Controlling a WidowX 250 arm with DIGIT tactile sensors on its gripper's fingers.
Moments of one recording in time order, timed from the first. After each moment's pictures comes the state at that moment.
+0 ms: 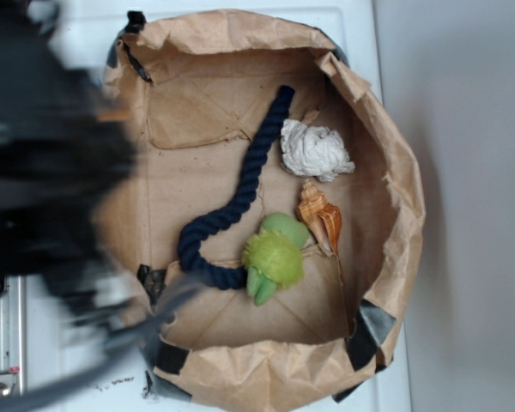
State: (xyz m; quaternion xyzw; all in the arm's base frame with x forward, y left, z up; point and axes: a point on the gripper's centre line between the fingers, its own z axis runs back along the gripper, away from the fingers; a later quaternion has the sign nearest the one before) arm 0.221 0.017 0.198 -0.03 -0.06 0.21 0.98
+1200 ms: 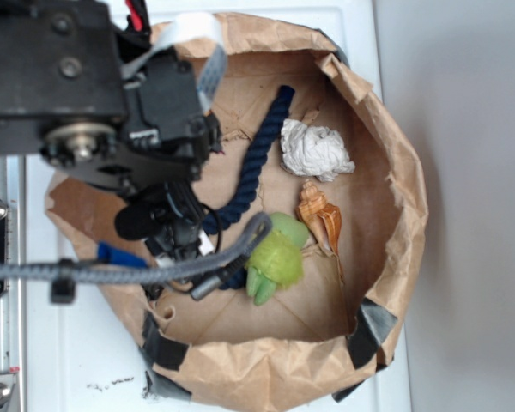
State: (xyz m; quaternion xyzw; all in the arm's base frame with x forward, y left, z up) arm 0.234 0.033 0.145 -0.04 -0.10 0.27 0.96
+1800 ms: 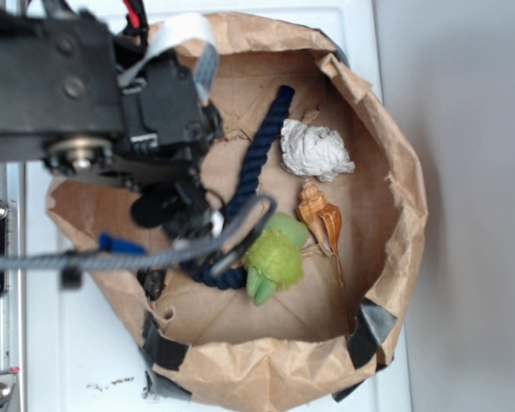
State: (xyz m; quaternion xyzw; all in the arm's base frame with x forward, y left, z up) arm 0.246 0.034 0.127 0.00 -0.15 0.30 0.94
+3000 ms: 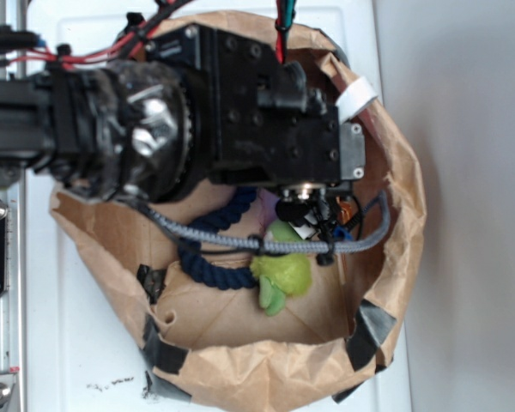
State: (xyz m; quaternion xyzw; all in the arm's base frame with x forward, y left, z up) arm 0.320 0.036 0.062 0.01 -0.12 0.32 0.94
